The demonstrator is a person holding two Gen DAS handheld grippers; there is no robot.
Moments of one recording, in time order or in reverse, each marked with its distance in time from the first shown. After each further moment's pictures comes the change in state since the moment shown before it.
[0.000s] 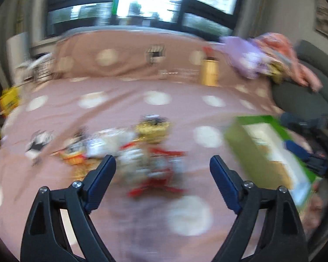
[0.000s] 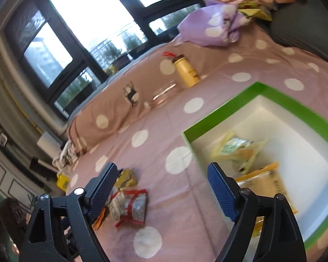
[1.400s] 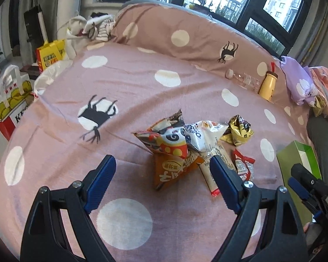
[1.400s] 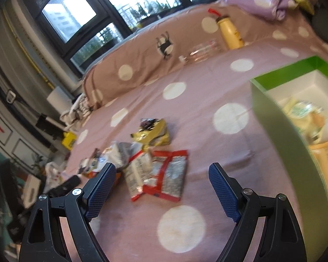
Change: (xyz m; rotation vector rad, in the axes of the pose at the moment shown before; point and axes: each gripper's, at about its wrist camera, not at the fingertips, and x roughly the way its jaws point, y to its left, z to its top) left arm 0.009 0.107 0.000 -0.261 0.105 0.124; right arm 0.064 0.060 -0.053 -0.128 0.218 0.114
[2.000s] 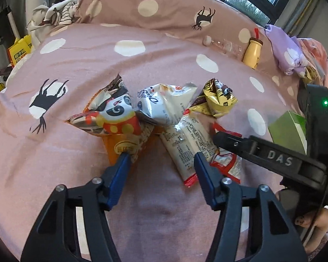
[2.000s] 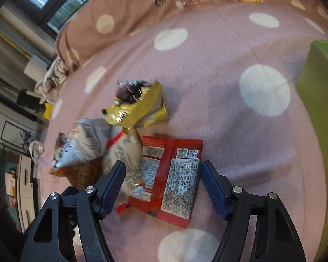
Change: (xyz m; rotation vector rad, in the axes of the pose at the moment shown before) left arm 0.041 -0.041 -0.012 0.102 0.147 -0.080; right arm 0.103 0.005 0.005 -0.003 0.309 -0.114
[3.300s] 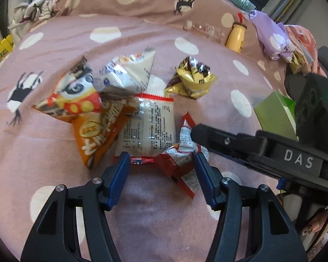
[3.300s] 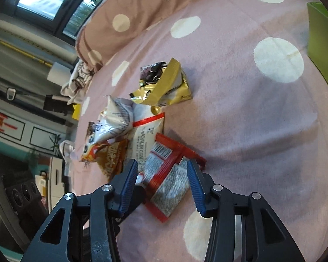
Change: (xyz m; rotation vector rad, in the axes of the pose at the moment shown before) left arm 0.016 -0.020 -0.012 0.054 0.087 -0.094; right arm -0.006 -0.008 -0.014 0.077 0.041 0.228
